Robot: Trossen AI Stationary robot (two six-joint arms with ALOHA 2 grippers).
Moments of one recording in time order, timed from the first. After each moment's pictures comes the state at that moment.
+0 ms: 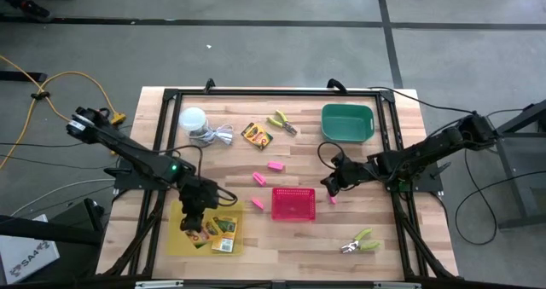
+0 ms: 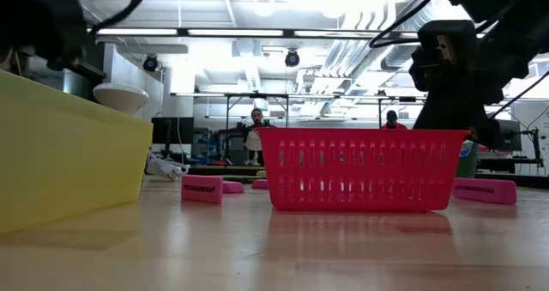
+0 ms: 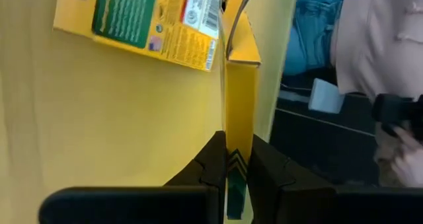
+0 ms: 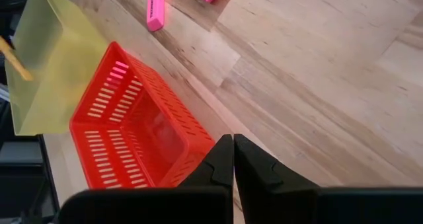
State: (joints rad) left arm -0.44 1.17 0.59 -0.35 0.61 -0.82; right arm 0.23 1.16 0.40 0.02 0.18 1.16
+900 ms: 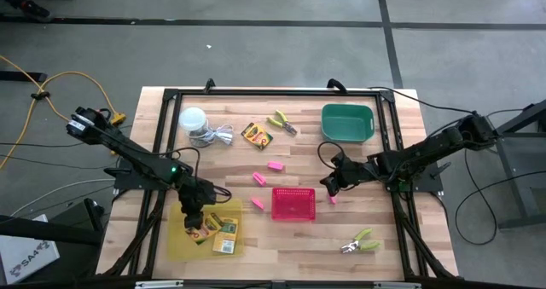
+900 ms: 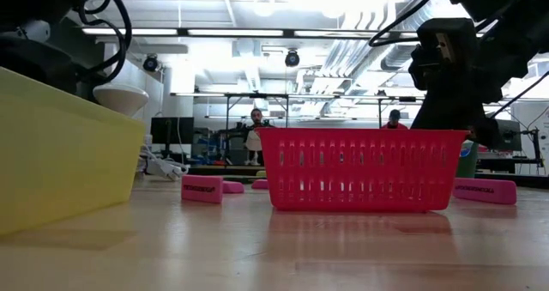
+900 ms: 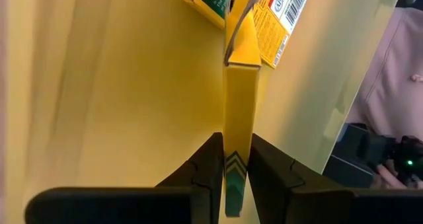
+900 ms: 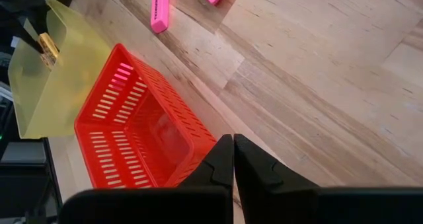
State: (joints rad) left arm -0.44 1.17 0.42 -0.18 0.58 -1.00; right arm 0.23 1.16 0.40 0.04 0.18 1.16
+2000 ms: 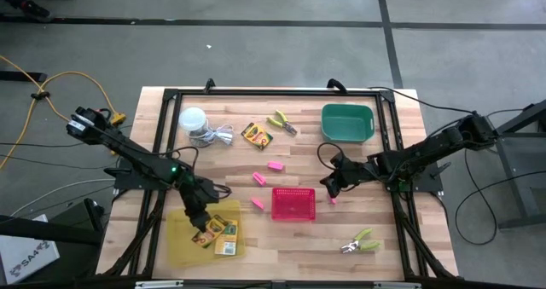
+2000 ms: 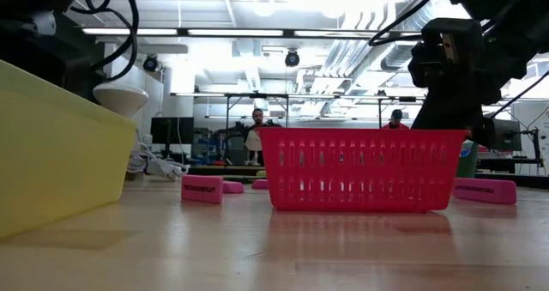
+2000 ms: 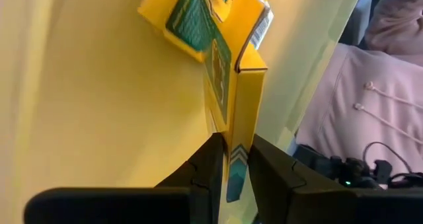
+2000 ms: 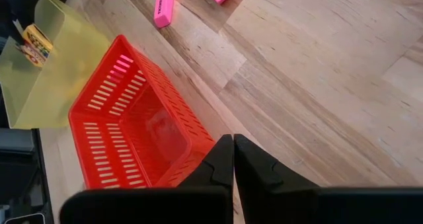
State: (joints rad) left arm -0.43 1.17 0.42 -0.04 0.60 -1.23; right arm 0.23 1.16 0.40 0.03 0.18 1.08
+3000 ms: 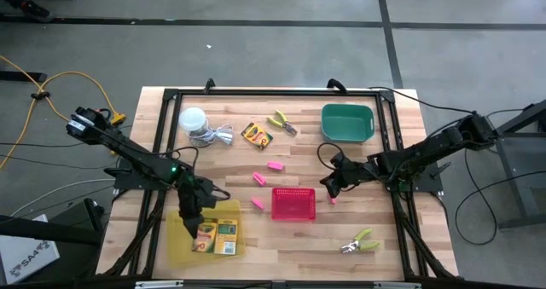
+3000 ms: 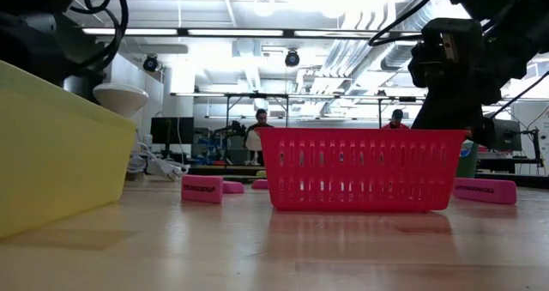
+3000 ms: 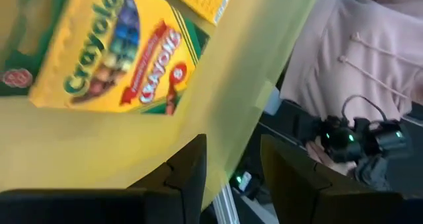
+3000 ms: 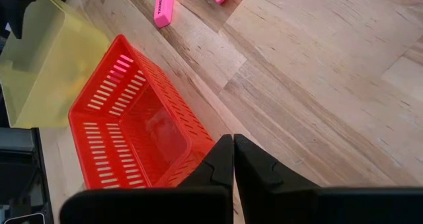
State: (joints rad) left arm -0.43 1.17 0.42 -0.04 0.81 -1.23; right arm 0.23 1.16 0.40 0.03 0.18 1.08
